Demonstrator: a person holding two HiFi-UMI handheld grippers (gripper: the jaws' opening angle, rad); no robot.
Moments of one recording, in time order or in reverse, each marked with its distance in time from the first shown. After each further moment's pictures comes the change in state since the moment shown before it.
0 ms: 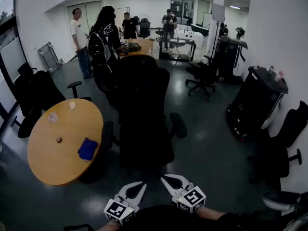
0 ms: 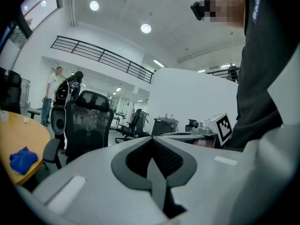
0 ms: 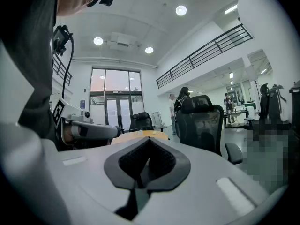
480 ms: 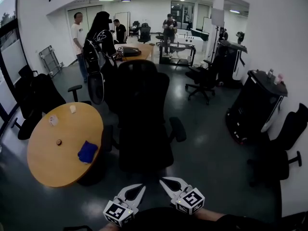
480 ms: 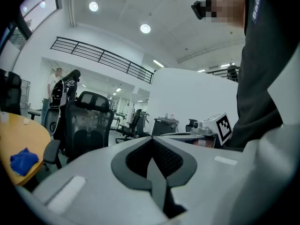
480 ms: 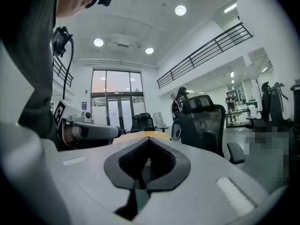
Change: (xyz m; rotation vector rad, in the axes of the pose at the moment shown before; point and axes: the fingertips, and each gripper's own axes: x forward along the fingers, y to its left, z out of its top) left arm -0.005 -0.007 -0.001 0.025 0.012 0.004; right arm -0.007 0.007 -0.006 0.014 0.005 0.017
